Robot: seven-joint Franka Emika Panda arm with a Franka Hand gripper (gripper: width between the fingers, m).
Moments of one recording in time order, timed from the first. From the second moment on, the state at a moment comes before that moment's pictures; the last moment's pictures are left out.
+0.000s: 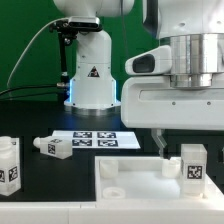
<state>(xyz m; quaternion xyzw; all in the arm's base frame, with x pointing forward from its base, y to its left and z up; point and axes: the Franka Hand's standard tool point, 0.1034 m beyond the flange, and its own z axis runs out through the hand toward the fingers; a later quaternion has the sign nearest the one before) 0.640 0.111 0.080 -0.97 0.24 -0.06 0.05</state>
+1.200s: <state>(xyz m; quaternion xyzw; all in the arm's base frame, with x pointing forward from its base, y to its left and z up) 0.637 0.118 0.078 -0.69 0.71 -0.02 0.09</state>
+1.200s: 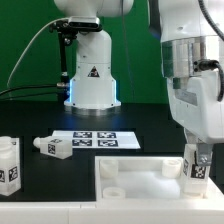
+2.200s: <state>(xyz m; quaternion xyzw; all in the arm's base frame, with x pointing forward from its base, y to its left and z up) 0.643 0.111 0.082 -0.99 0.12 -0.08 0.03</state>
